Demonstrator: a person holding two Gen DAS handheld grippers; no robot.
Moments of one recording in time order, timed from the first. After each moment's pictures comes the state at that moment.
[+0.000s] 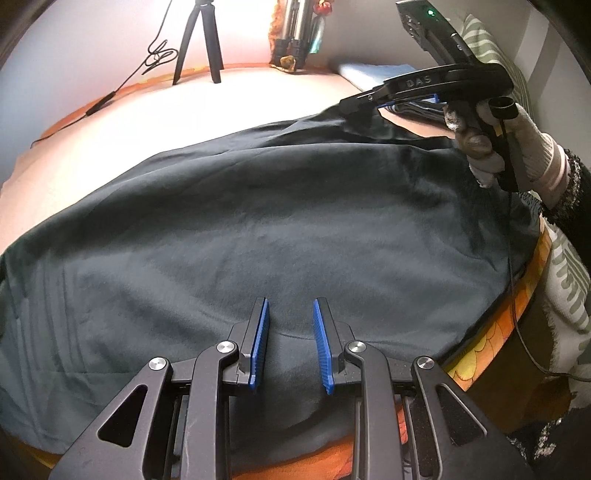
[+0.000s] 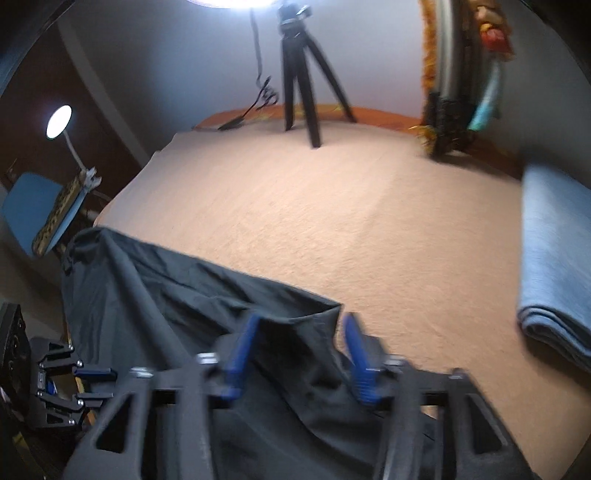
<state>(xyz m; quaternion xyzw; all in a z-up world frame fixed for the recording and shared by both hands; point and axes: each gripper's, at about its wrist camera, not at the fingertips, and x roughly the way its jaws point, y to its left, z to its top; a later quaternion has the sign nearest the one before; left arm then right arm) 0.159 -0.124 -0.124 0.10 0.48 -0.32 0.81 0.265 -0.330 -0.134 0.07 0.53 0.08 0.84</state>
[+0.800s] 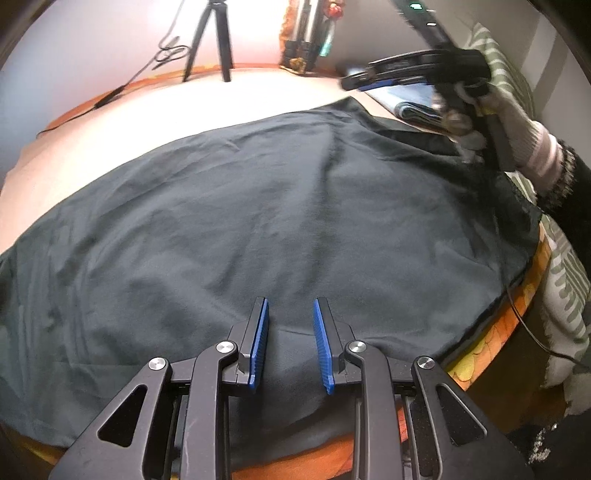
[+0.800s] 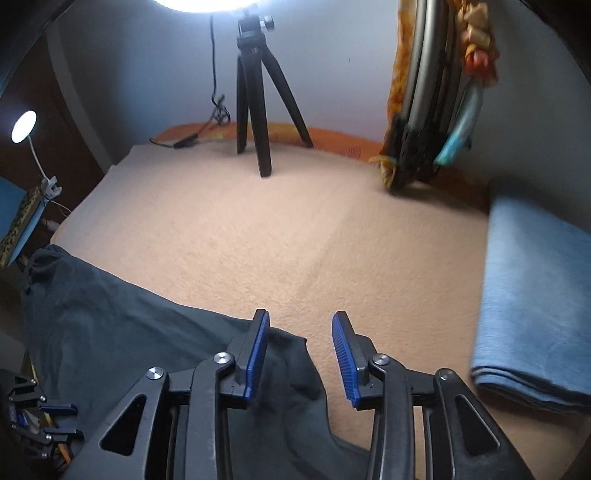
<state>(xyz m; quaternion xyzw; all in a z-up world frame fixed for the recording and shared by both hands) 0.160 -0.114 -0.120 0.08 0.49 -0.31 0.81 0.295 -0.353 -0.110 0.03 0.51 0.00 0.86</state>
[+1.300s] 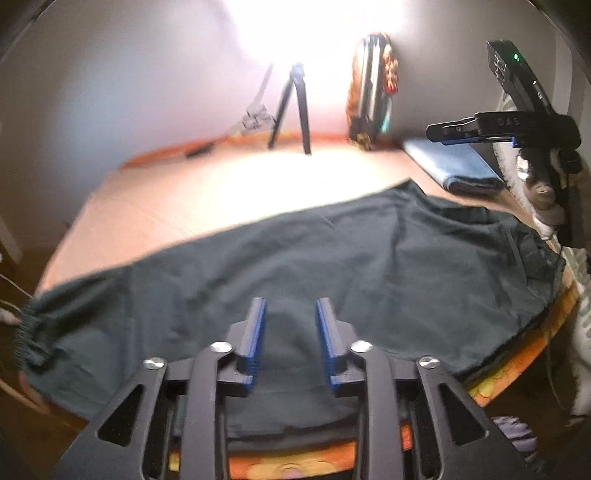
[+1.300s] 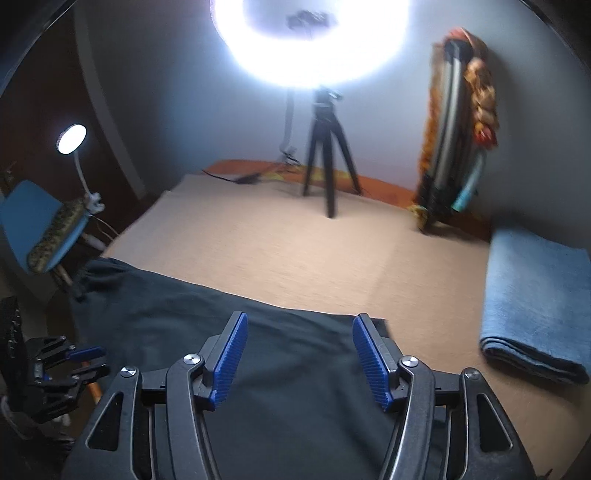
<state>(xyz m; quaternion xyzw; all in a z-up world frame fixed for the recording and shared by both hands) 0.149 -0.053 -0.056 0.07 0.38 -0.21 0.90 0.244 -0.270 -0.027 0.05 0.45 0.04 0.89</state>
